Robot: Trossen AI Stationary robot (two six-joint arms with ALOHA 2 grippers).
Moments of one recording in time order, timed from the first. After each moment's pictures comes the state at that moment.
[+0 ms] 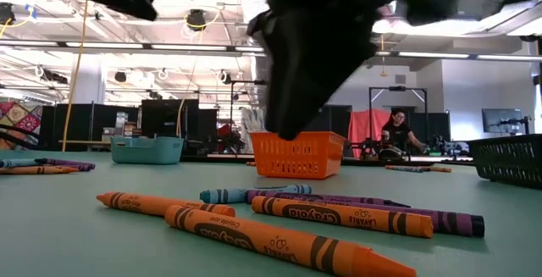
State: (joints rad) left arm -0.39 0.95 0.70 -0.29 -0.23 0.08; right arm 0.43 2.23 1.88 -0.93 0.21 0.00
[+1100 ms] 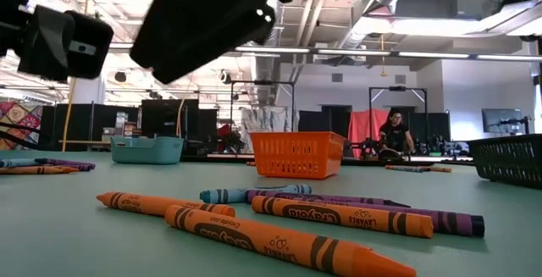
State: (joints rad) left arm -0.72 1.28 0.34 0.52 -0.32 -0.04; right arm 0.47 2.25 1.88 -0.57 0.18 0.26
